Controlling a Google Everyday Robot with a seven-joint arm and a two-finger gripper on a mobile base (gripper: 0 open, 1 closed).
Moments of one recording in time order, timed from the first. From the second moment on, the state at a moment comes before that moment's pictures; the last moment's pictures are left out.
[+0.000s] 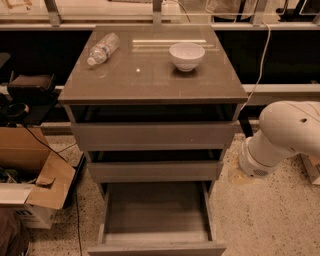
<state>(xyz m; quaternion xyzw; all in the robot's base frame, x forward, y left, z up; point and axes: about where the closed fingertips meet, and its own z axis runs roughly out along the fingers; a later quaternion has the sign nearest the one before) 0.471 -0.227 0.690 -0.64 0.76 0.01 0.12</state>
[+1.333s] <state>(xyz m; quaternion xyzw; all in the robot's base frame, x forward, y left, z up) 0.463 -0.218 0.563 -0.67 0.73 0.03 0.08</state>
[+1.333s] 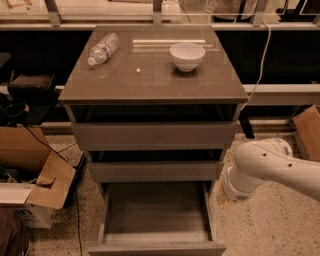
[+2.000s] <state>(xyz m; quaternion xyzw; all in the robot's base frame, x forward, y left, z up) 0.463 -0.232 0.509 -0.65 0.75 0.08 0.04</state>
